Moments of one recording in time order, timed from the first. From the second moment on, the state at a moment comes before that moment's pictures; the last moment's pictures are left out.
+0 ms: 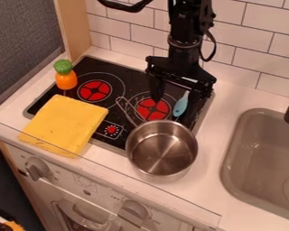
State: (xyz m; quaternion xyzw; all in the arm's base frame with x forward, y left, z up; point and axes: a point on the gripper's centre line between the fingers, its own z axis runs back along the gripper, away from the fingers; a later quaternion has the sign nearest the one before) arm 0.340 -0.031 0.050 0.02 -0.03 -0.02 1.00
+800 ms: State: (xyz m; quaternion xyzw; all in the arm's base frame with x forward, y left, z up) arm 0.324 0.078 0.081 0.03 -0.02 0.06 1.00
